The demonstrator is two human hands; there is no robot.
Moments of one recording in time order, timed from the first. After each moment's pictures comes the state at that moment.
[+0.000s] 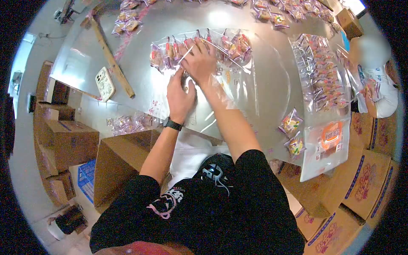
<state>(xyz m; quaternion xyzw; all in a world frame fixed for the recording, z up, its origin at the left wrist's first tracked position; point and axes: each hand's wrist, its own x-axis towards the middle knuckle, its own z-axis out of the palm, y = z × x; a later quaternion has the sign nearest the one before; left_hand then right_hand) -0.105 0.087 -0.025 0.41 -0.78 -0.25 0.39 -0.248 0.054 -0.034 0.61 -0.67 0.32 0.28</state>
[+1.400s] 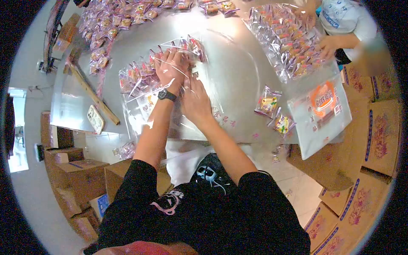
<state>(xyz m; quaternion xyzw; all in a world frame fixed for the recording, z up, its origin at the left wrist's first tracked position) -0.241 0.047 -0.019 0.22 -0.91 0.09 0.33 -0.240 0.200 -0.040 0.48 -0.77 0.41 0.06</state>
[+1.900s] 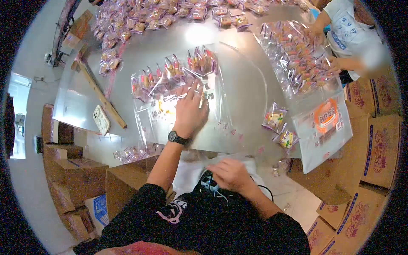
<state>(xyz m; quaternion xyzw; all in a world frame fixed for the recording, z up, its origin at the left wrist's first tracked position) -0.174 0.126 -0.001 0.19 -0.96 -0.09 0.20 -0.192 0.390 0.007 0.64 -0.64 0.41 -0.09</state>
